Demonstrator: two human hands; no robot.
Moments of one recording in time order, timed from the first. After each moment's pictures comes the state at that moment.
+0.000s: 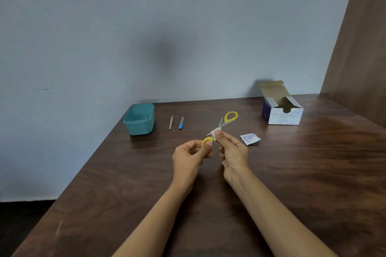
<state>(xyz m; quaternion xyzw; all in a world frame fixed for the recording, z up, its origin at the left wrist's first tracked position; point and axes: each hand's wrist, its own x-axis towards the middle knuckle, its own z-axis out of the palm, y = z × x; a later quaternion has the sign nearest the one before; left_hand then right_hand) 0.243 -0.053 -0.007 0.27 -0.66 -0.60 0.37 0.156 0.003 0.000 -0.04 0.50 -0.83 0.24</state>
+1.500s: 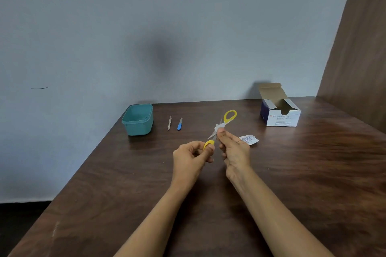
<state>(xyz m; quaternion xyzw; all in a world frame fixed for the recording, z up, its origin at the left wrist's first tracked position) 0.245 -0.057 -0.007 0.22 -0.75 -0.50 0.37 0.149 0.004 0.003 -0.06 0.50 -0.83 0.23</state>
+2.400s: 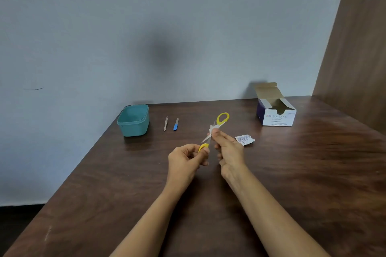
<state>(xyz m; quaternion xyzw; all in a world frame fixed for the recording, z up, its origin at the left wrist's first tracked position) 0.243 -0.058 -0.011 0.24 -0.73 -0.53 0.35 0.145 0.001 0.002 -0.05 0.53 -0.81 0.25</state>
